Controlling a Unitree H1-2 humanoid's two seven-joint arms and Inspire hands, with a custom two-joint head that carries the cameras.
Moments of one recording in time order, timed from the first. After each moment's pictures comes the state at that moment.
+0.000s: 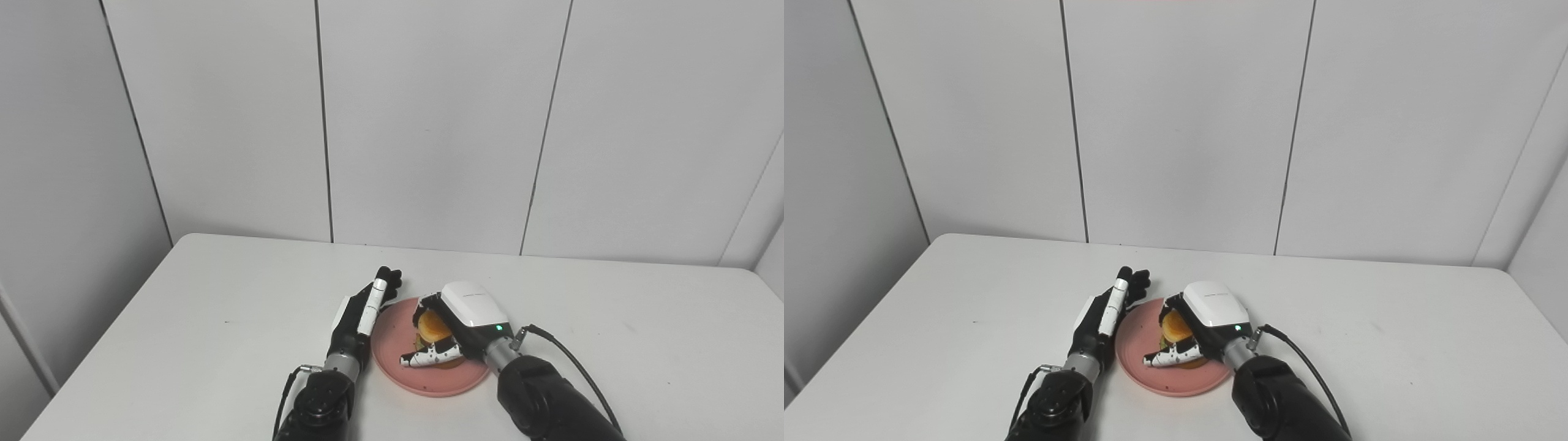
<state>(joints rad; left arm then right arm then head) -0.56 -0.05 0.00 0.60 -0.02 -0.02 0.02 -0.76 -0.13 0.50 0.66 -0.79 -0.10 -0.09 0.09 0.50</state>
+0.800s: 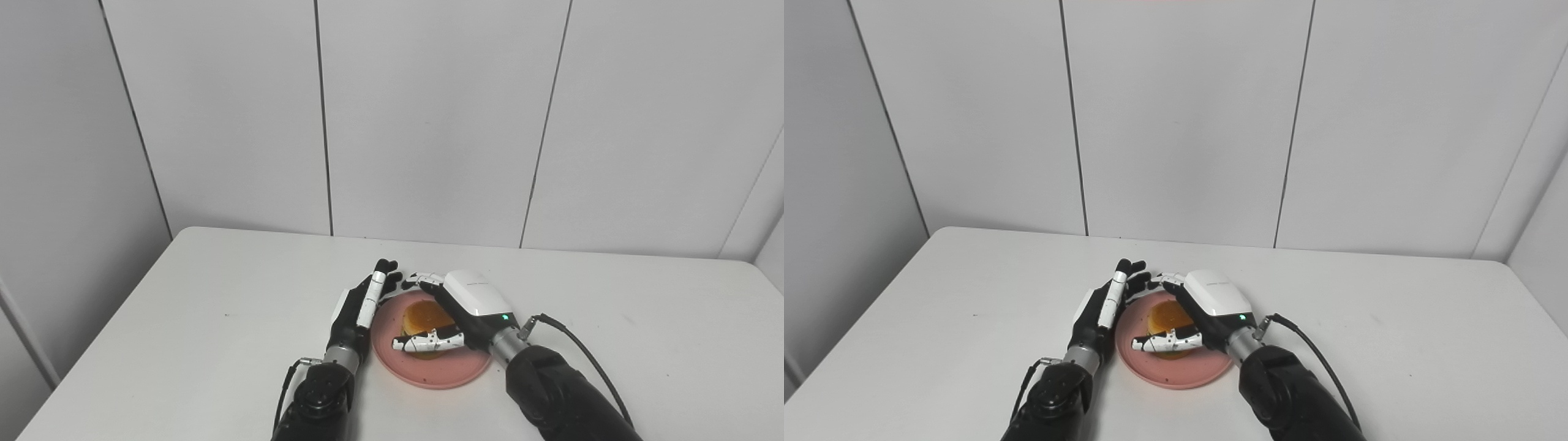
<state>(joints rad) -0.56 -0.05 0.02 0.60 -0.02 -0.01 0.02 -0.71 -0.18 0.46 0.45 -0.72 -0.10 0.03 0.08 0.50</state>
